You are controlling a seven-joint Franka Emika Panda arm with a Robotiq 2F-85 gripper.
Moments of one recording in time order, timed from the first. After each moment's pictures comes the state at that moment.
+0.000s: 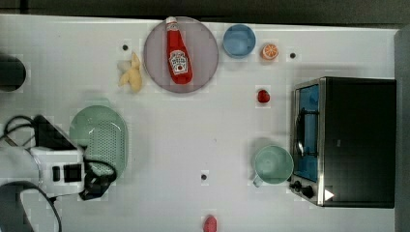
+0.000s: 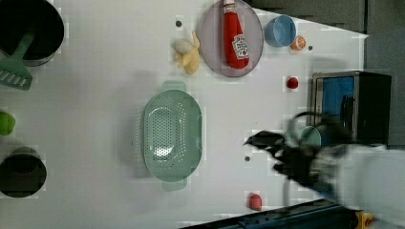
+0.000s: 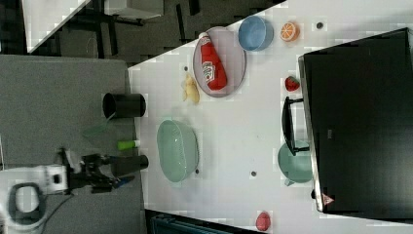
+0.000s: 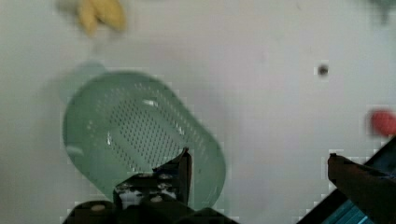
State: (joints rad) arm 0.02 -0.12 0.59 -2.10 -0.01 0.31 0.54
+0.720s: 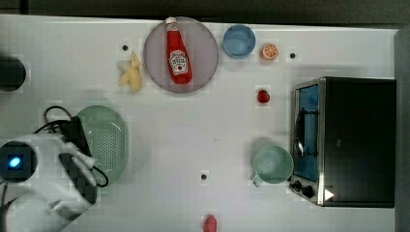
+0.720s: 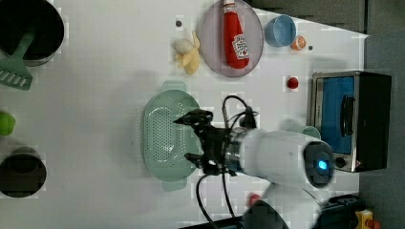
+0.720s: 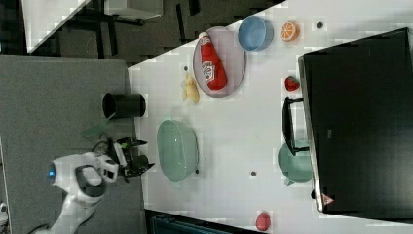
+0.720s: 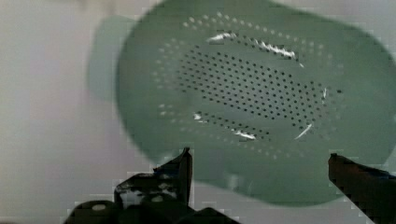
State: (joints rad) arm 0.02 0.24 0.65 -2.22 -0.05 0.93 1.18
